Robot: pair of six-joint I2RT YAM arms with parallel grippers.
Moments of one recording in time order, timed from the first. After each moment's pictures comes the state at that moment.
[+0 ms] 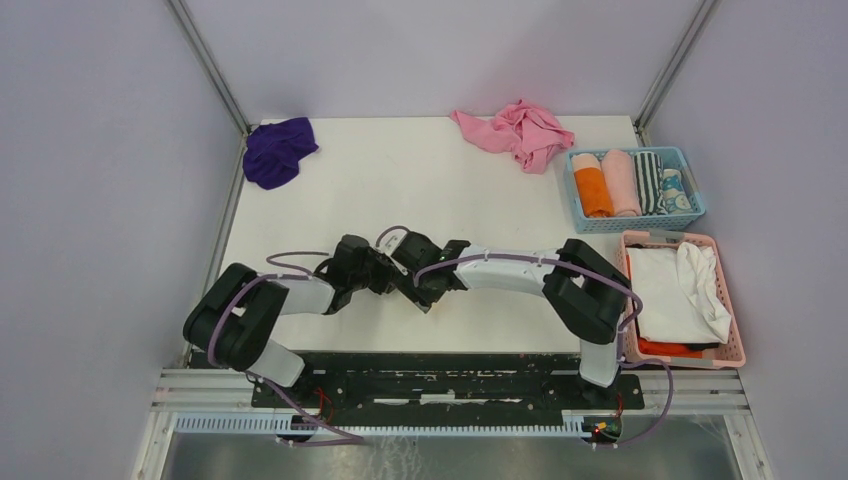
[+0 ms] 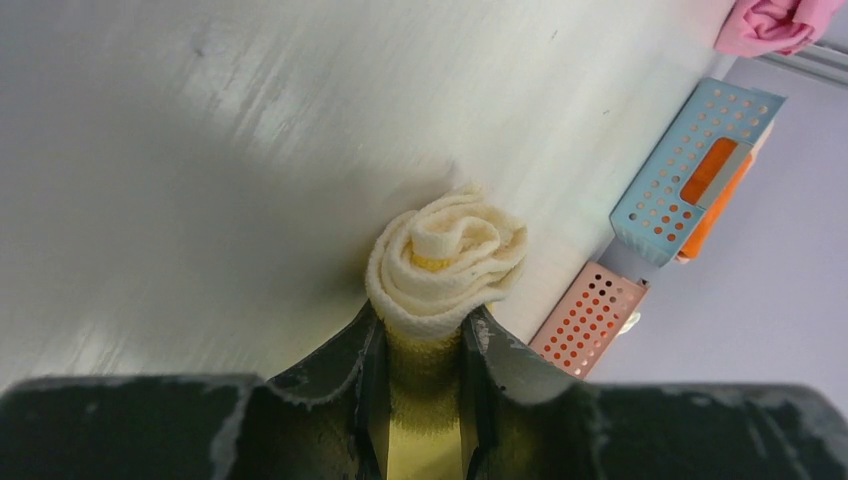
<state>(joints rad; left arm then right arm) -0.48 1.52 0.41 0.41 0.18 -1.43 1.03 1.87 1.24 -0.48 0.09 0.08</state>
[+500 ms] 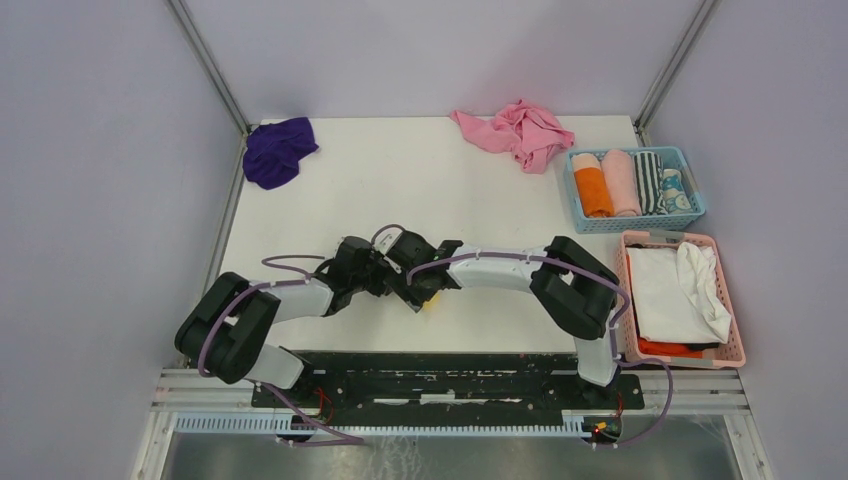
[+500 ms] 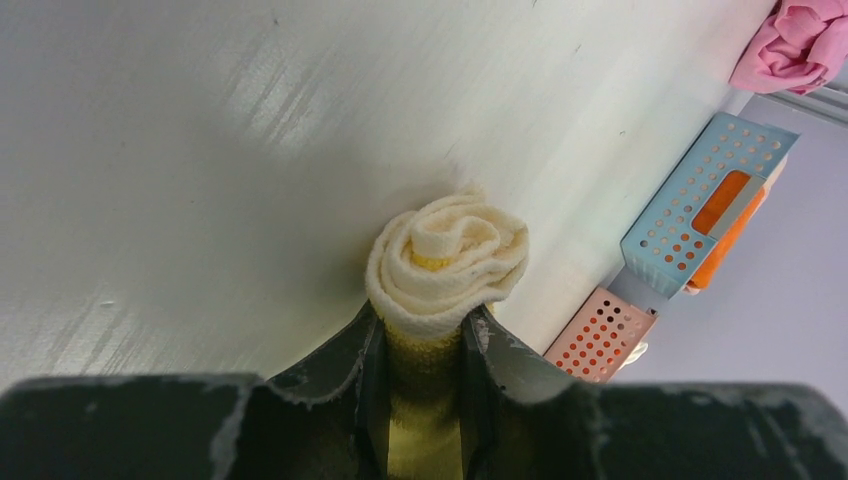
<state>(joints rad) -0.52 1.44 0.42 0.25 0.08 -1.47 1.04 1.95 1.29 -0.45 0.11 0.13</state>
